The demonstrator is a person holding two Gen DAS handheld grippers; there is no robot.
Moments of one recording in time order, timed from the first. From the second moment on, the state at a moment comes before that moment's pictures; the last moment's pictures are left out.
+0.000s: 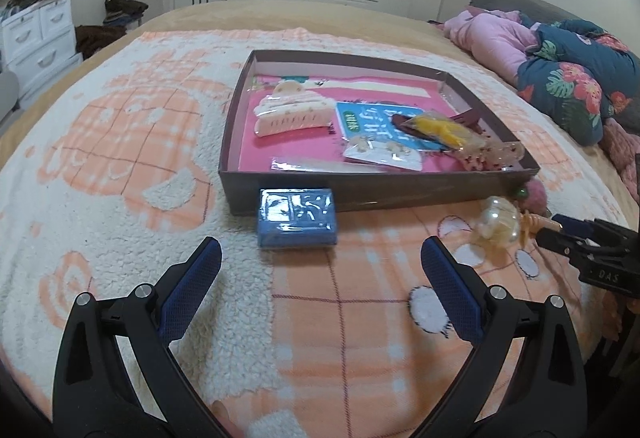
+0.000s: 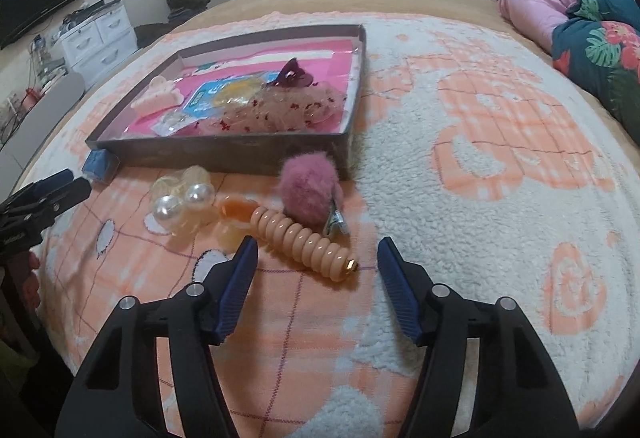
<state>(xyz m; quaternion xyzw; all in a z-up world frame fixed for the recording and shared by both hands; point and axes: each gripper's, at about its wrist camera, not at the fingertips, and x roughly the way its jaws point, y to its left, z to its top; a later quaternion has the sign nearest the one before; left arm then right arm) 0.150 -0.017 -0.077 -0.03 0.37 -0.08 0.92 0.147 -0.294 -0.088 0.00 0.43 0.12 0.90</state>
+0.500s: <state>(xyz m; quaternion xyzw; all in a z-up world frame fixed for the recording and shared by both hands) 0.162 -0.013 -0.086 -0.03 0.39 -0.07 0.92 0.127 -0.257 -0.085 -0.05 0.42 0.20 0.89</state>
